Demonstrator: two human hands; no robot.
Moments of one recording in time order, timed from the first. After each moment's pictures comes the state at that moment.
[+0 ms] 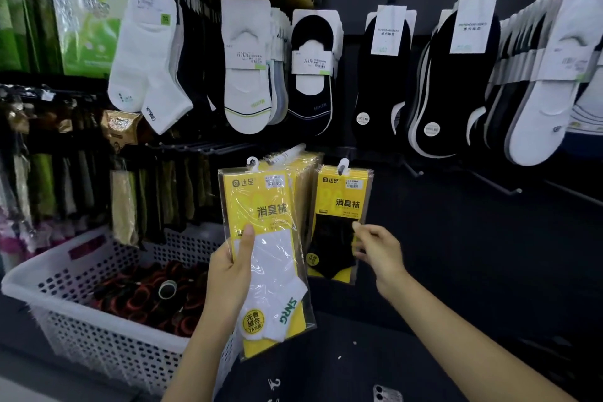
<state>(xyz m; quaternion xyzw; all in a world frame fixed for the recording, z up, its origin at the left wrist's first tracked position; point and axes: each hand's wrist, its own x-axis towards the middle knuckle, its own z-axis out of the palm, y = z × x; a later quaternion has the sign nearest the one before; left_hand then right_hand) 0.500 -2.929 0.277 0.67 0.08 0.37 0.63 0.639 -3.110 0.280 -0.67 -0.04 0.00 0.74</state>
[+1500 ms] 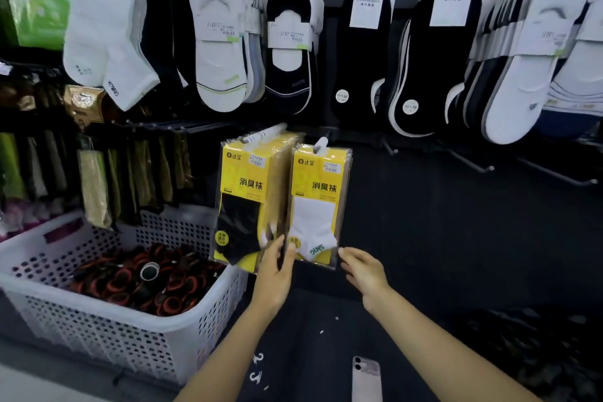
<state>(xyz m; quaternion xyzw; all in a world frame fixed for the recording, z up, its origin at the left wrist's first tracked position) 0.586 -2.983 0.190 0.77 0.10 0.22 0.60 0.639 -3.139 0.214 -0.68 0.04 0.09 0.73</state>
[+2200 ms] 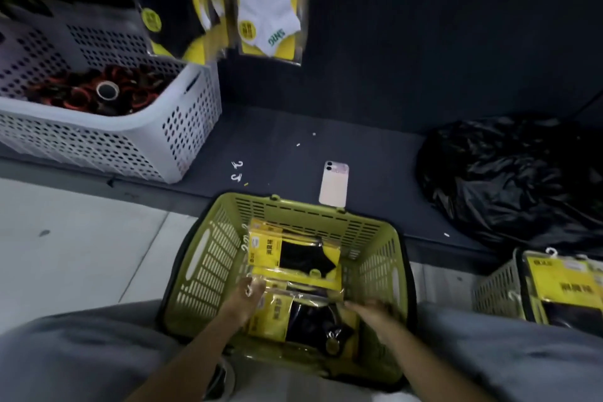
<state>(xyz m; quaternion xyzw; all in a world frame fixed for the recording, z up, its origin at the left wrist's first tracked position) 0.358 -3.066 -0.095 0.79 0.30 -0.19 0.50 0.421 -3.325 -0.097 -0.77 0.25 0.40 0.43</state>
